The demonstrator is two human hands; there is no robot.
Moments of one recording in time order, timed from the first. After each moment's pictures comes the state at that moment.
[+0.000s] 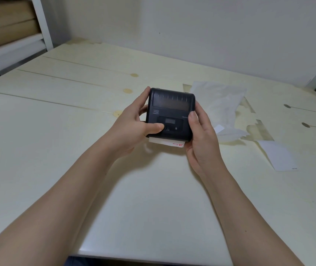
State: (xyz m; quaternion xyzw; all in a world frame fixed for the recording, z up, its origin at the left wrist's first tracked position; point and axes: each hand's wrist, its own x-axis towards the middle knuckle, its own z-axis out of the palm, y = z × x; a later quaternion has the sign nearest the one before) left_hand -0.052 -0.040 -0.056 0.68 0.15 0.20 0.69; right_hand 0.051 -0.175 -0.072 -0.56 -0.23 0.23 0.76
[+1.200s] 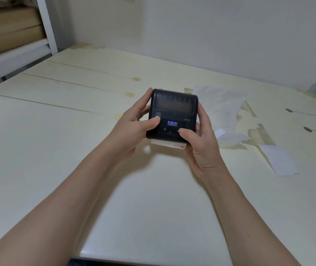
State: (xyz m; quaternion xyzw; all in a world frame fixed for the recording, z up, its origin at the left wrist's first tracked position) left_hand -0.051 -0.036 -0.062 0.63 0.11 0.23 0.74; right_hand 0.059 -0.178 -0.077 -0.58 -0.30 0.23 0.72
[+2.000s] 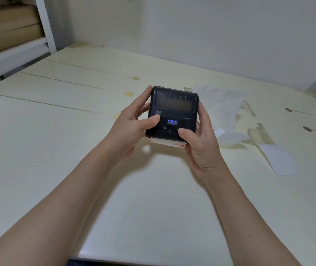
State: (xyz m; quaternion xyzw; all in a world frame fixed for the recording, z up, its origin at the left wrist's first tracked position) left_hand -0.051 -0.038 -0.059 0.62 0.11 0.25 0.74; right_hand 0.062 -0.178 -0.080 -0.58 -0.33 0.22 0.71
